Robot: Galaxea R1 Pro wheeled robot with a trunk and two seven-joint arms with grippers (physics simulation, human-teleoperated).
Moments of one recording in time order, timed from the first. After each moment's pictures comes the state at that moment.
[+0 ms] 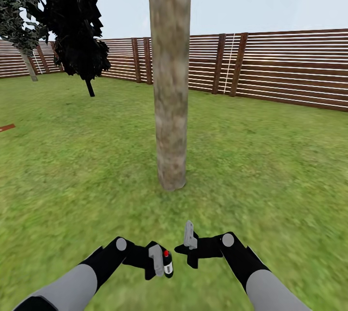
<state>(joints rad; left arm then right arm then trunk) -0.70 -0.02 -0.44 -0.37 -0.40 -0.26 -0.88 -0.63 0.09 0.03 -0.56 0.70 -0.37 0.99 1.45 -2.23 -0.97</state>
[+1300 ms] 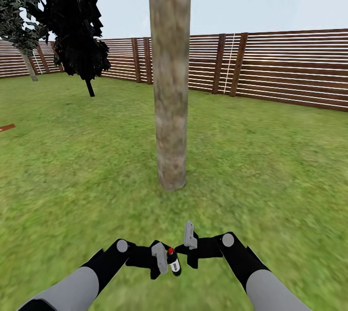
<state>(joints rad) -0.69 -0.03 -0.44 -0.37 -0.29 -0.29 -0.88 -0.63 0.09 0.03 -0.56 0.70 -0.37 0.99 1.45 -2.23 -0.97</state>
